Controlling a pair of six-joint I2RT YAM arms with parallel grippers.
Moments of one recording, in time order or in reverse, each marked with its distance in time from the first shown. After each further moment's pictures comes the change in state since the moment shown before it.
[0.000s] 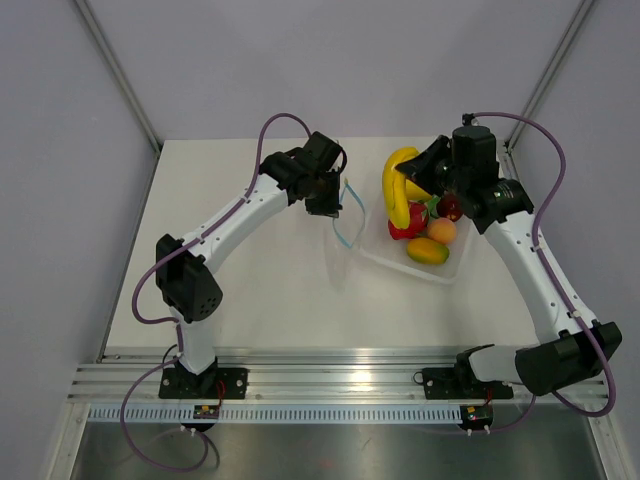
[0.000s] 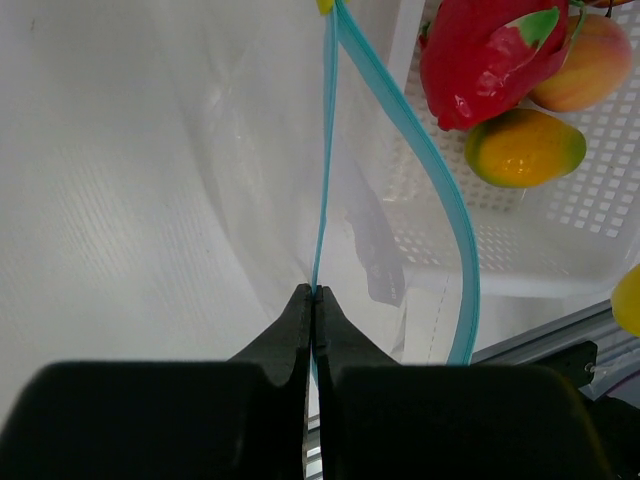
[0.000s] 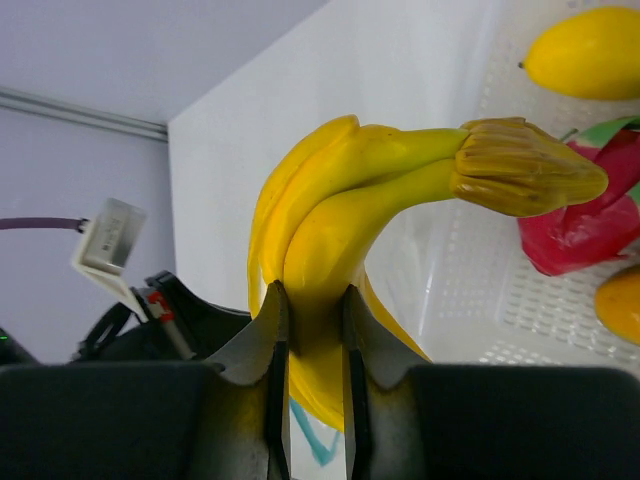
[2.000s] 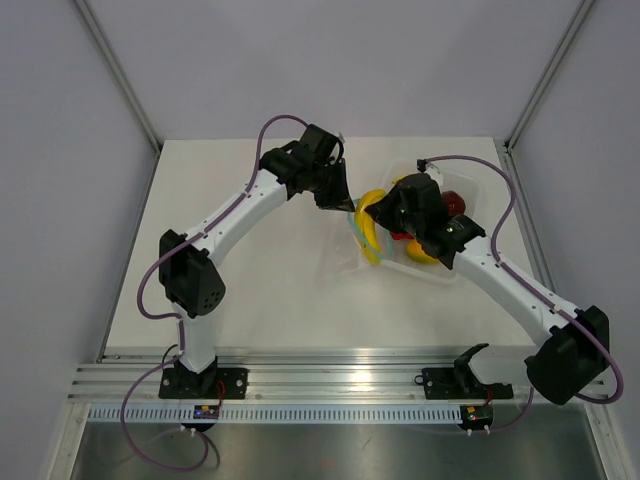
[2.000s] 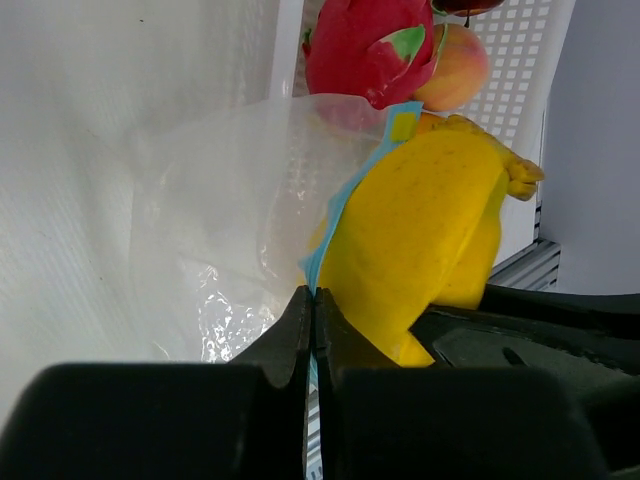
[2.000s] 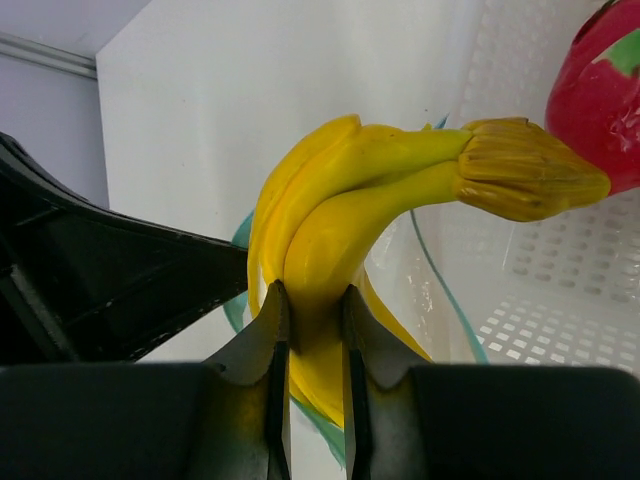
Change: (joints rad) left arm 0.035 0.037 0.022 0.113 0.231 -0.085; right arm 0.263 -0.059 -0.360 0.259 0.211 0.118
